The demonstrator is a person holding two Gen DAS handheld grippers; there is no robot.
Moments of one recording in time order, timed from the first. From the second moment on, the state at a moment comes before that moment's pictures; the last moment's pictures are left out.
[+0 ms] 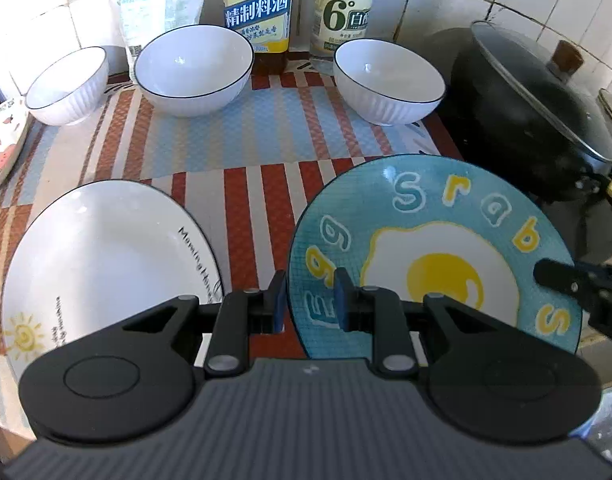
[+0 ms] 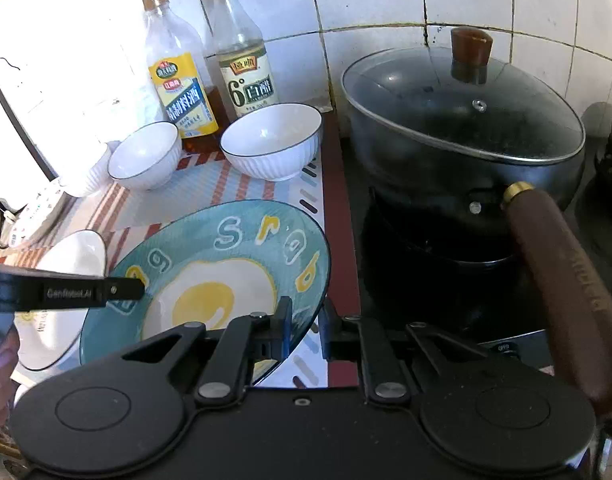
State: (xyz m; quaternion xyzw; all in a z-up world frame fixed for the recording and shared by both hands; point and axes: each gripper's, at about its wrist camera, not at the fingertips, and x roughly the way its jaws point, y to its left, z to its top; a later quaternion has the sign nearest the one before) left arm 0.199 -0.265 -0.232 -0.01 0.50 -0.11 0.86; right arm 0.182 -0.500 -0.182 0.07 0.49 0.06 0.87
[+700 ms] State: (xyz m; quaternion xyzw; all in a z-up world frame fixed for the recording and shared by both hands) left arm 0.133 -0.171 -0.162 -0.04 0.49 -0.08 0.86; right arm 0.159 -0.443 -0.111 0.10 0.49 0.14 0.86
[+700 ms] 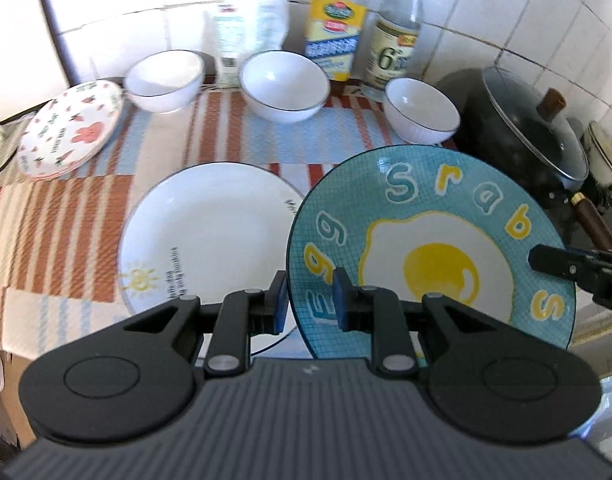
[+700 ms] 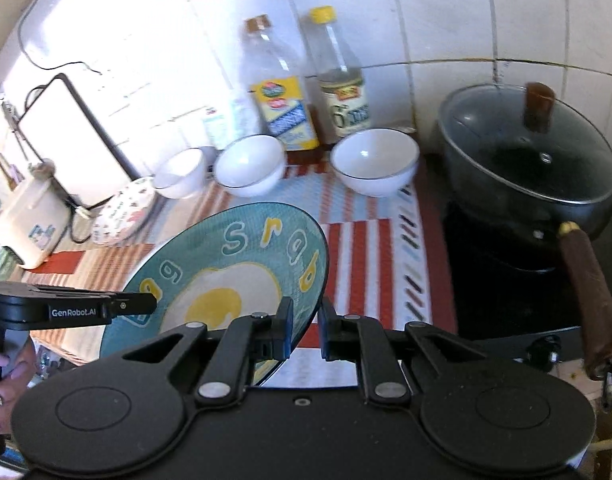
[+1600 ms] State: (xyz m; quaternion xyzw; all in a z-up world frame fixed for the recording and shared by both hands) left arm 0.125 -0.071 -0.177 -0.06 0.52 -0.02 0.85; right arm 0.175 -0.340 -0.127 0.10 0.52 0.19 0.82
